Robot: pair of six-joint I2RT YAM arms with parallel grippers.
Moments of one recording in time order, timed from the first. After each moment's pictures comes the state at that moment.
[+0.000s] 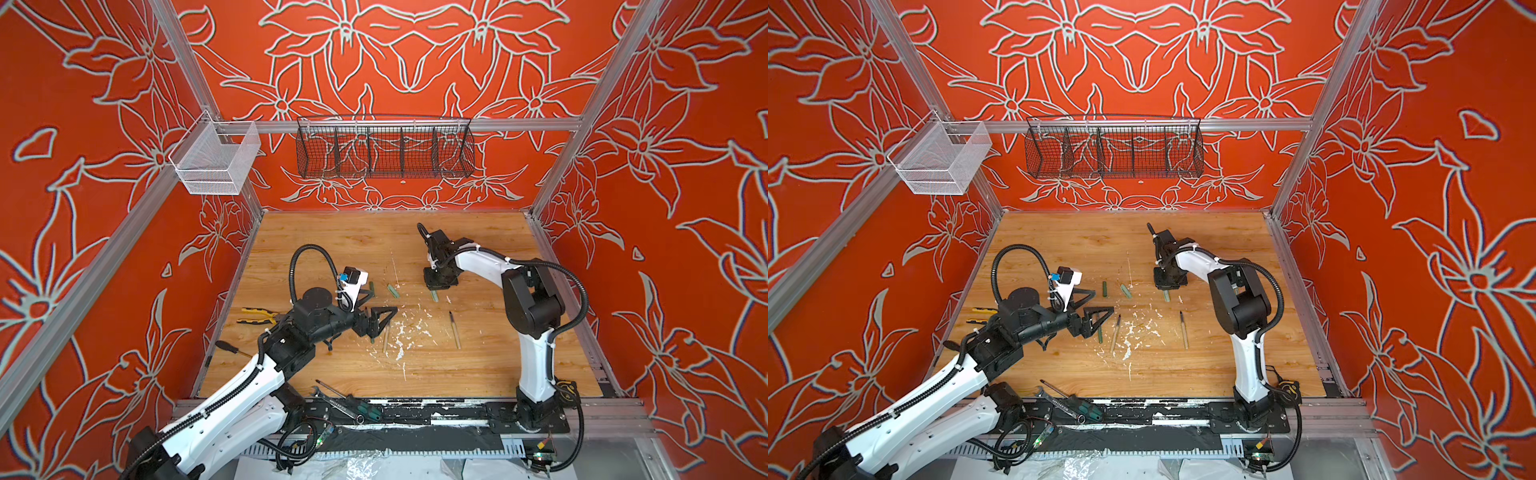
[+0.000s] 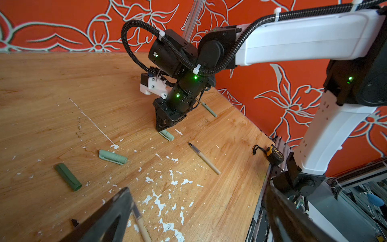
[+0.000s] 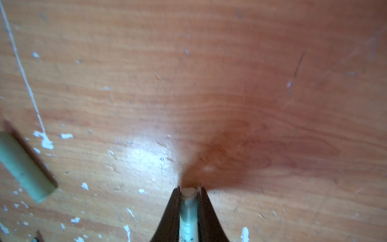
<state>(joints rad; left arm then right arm) -0.58 0.80 0.57 -0.05 0.35 -0.35 0.44 2.05 1.49 -0.81 -0.07 0.36</state>
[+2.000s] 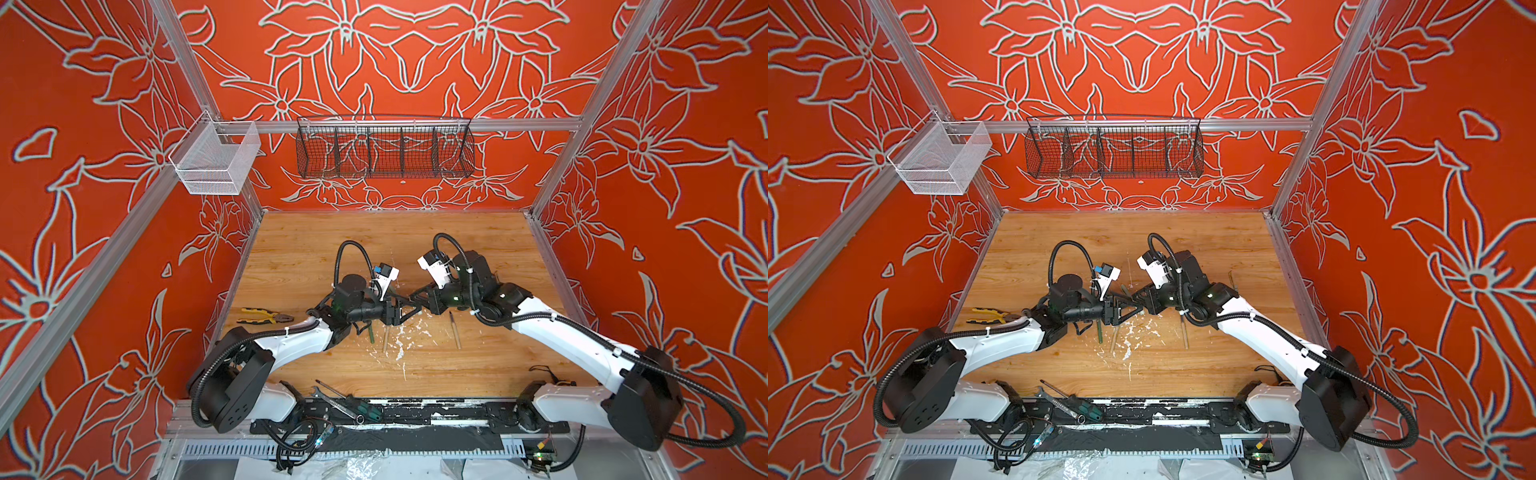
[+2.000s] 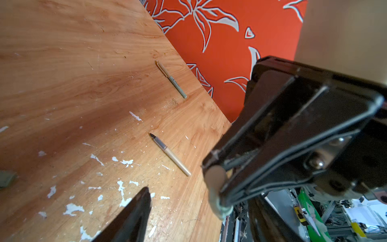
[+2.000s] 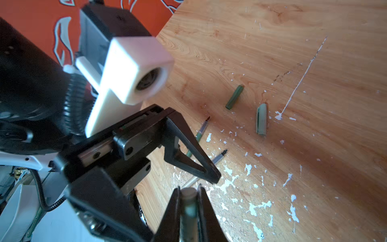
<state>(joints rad) -0.58 1.39 0.58 0.52 0.67 -0.60 0.65 1.24 0.91 -0.29 -0.46 0.30</state>
